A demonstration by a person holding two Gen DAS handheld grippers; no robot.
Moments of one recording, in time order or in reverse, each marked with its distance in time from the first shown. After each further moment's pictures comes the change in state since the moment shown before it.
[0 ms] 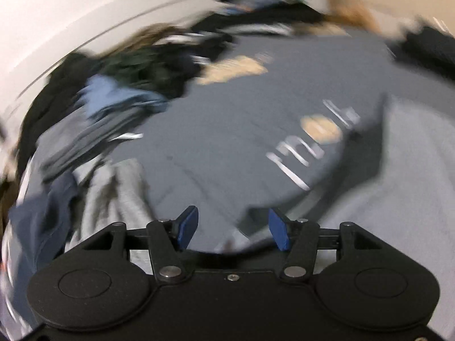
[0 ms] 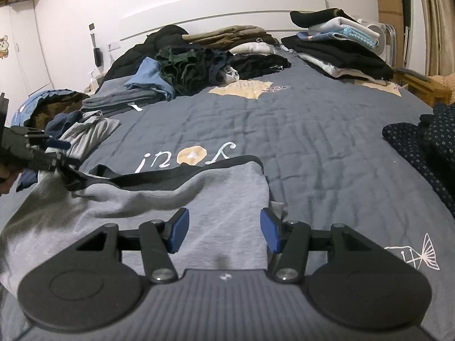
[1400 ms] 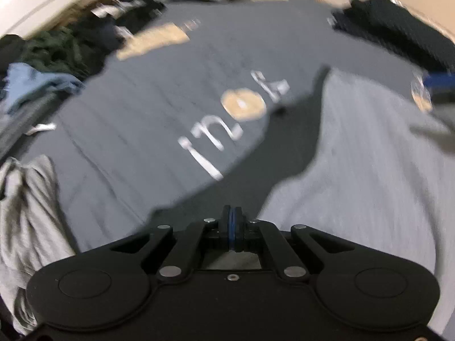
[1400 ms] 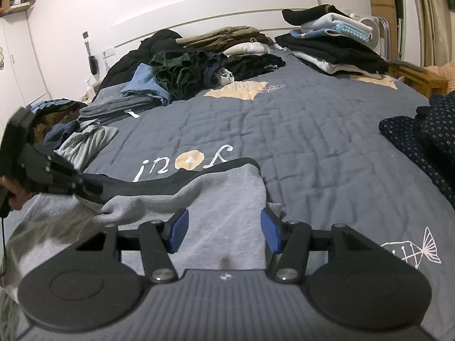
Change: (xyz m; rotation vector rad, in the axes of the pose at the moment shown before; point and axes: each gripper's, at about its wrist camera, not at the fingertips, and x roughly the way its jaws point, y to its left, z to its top) left arm 0.042 -0.034 0.028 -0.033 0.090 -0.261; right arm -0.002 -0.006 0.002 0.047 -0.004 0.005
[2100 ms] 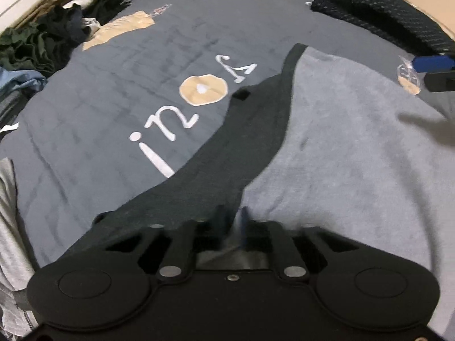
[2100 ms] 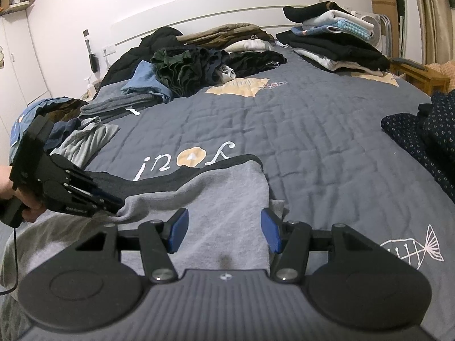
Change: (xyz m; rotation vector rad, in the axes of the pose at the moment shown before) left arm 0.034 -0.030 0.000 0.068 0.072 -0.080; right arm 0.002 0.001 0.000 0.003 0.011 0.005
